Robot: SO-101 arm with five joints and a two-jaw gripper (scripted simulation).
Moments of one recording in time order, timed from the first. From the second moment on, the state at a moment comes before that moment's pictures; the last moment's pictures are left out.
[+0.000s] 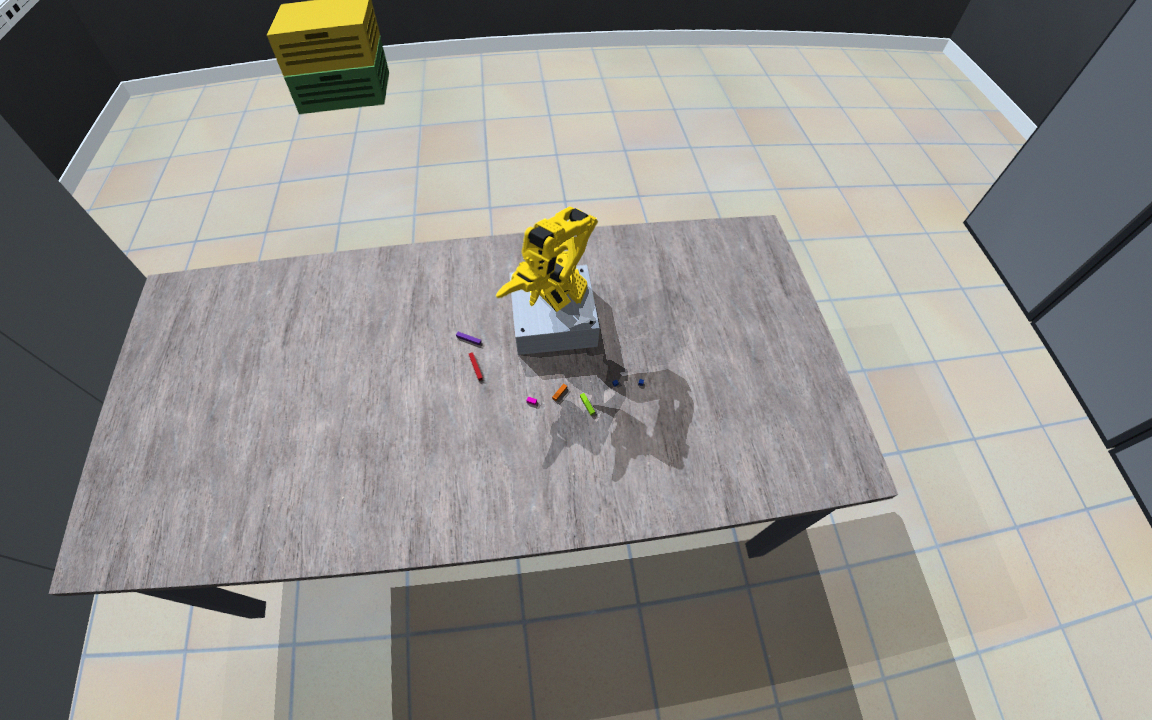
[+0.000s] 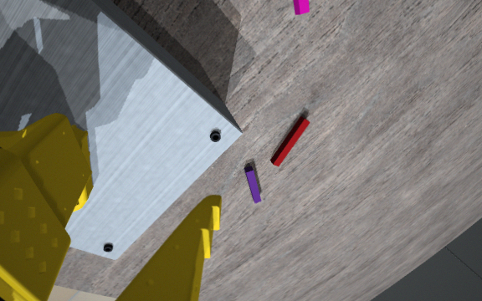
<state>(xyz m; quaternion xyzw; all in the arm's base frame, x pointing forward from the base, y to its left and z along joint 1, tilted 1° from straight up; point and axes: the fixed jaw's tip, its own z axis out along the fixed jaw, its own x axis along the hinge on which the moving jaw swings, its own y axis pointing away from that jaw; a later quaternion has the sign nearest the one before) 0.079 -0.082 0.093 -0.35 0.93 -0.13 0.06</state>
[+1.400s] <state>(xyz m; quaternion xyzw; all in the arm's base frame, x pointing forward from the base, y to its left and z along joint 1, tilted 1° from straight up) 0.052 -0.101 0.093 -0.21 0.97 -0.14 0.04</state>
